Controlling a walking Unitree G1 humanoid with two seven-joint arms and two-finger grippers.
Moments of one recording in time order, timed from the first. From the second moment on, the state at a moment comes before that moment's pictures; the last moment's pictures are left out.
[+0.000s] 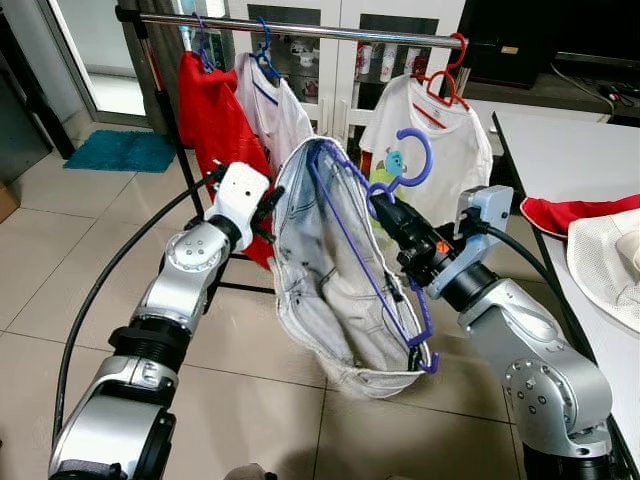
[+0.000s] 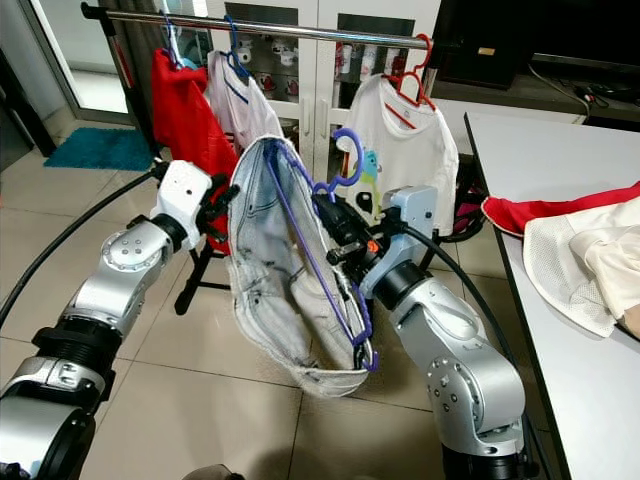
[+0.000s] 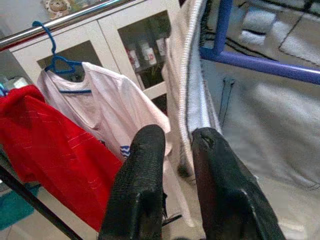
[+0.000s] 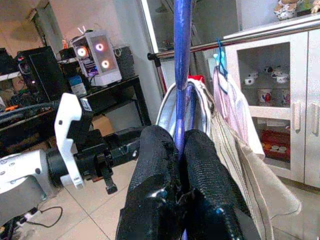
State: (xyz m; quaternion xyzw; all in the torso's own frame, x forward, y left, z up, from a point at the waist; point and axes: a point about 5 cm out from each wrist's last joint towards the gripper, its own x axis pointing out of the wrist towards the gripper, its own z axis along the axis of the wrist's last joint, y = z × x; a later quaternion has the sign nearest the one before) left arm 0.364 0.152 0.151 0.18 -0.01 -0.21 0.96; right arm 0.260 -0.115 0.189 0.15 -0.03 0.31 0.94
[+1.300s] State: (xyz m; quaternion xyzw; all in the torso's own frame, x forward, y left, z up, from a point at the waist) left arm 0.368 0.149 0.138 0.16 0.02 -0.24 0.96; right arm 0.256 -0.111 0.193 0.16 -0.04 0.36 0.92
